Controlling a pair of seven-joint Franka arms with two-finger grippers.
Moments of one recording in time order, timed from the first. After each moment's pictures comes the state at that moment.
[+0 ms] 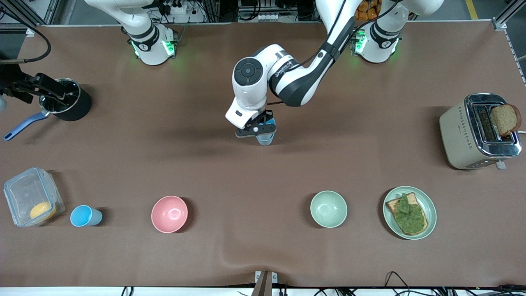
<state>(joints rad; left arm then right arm) -0.90 0.66 0.04 -1.34 -0.10 1.98 -0.96 0.04 0.01 -0.02 -1.47 0.02 1.44 0.09</state>
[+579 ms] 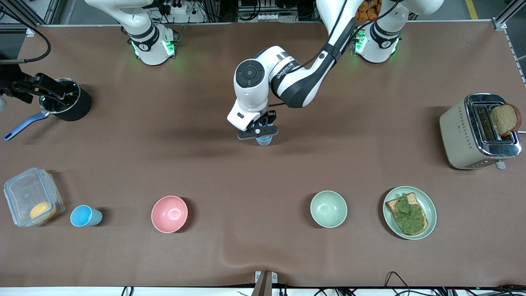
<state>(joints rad) -0.90 0.67 0.05 -1.34 -0.10 1.98 -0.96 0.04 0.01 -0.02 -1.47 0.02 1.44 0.09</state>
